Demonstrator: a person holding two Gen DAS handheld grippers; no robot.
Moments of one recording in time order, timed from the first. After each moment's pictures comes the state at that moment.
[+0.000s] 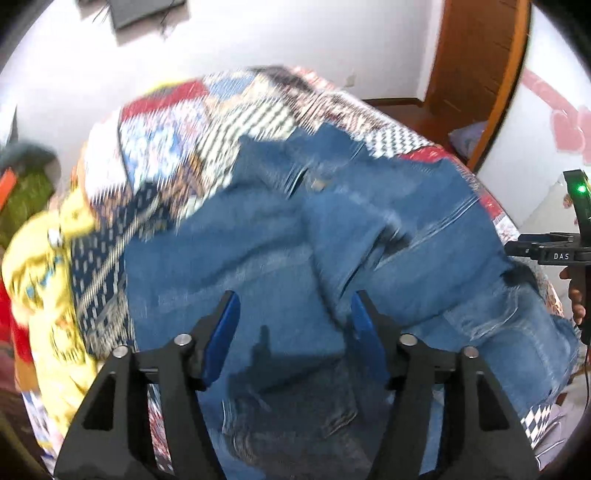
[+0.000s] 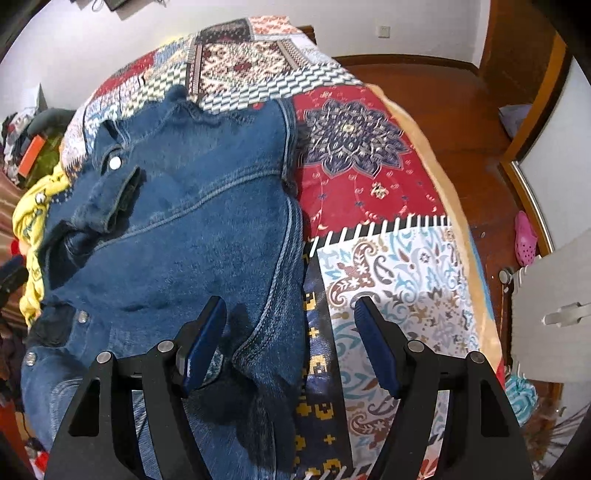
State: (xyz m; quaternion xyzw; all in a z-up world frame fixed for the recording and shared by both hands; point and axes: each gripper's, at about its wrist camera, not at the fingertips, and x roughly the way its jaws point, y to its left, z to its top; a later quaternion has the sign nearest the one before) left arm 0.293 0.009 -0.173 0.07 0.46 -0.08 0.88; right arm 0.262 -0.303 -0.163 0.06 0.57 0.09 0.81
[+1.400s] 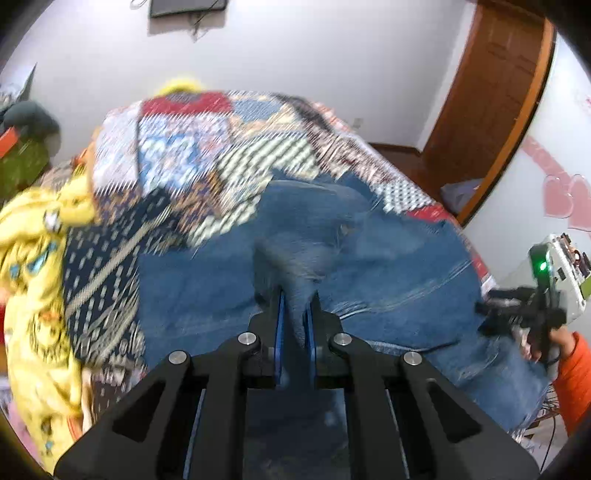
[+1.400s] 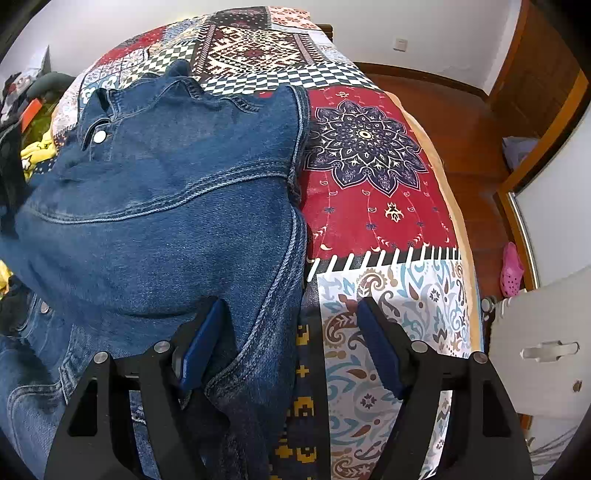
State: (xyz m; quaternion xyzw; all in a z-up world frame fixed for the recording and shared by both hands) left arm 0.299 0.083 -0.170 -0.05 0.43 -0.08 0.90; right arm 0.277 -0.284 -0.184 -0.03 0.58 0.08 0.81
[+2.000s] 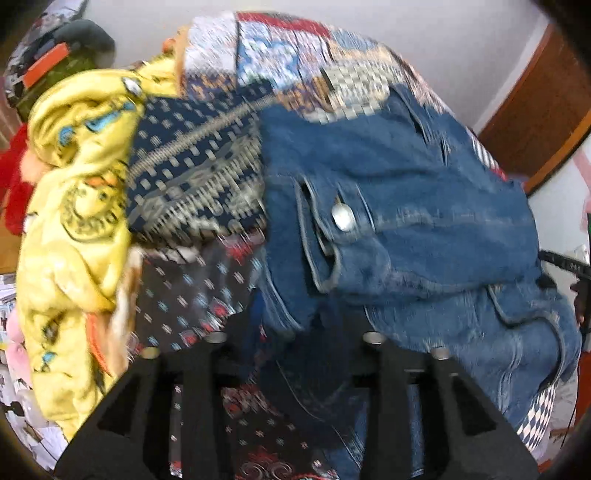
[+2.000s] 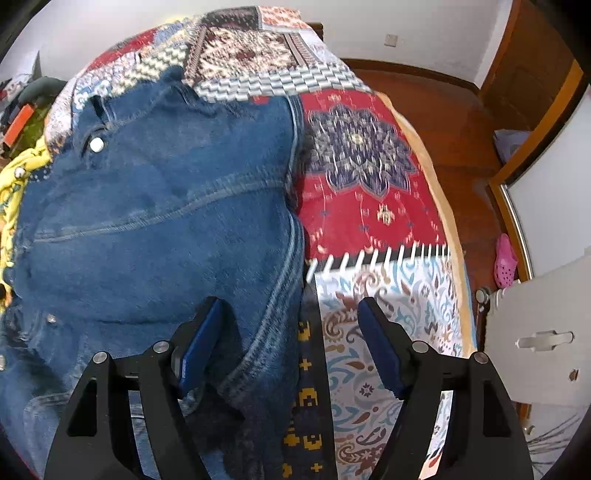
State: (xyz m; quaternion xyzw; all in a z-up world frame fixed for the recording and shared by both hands) left arm 0.230 0.184 -0.227 -0.10 0.51 0.01 0.86; right arm 0.279 -0.281 -0.167 -0.02 0.58 0.07 0.81
